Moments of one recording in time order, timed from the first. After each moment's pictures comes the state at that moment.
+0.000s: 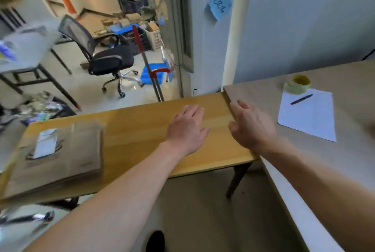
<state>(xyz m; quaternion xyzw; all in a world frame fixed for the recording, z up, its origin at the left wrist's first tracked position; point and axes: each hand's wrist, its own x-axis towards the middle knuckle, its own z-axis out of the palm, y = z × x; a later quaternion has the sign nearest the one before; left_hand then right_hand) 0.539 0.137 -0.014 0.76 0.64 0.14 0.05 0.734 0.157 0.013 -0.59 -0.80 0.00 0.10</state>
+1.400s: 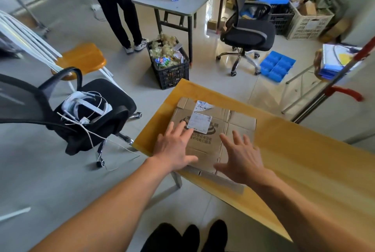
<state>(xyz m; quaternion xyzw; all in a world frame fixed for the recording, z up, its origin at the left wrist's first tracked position) 0.015 -0.023 -0.103 0.48 0.87 0.02 0.15 0.187 0.117 -0.103 -0.32 -0.94 0.11 -0.12</state>
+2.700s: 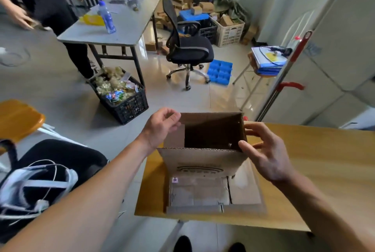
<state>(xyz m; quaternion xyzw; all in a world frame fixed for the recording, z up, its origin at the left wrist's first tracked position) -0.162 0.074 -0.040 0.40 0.60 0.51 0.46 0.146 0.116 -0.016 -0.42 -0.78 0.36 0.30</state>
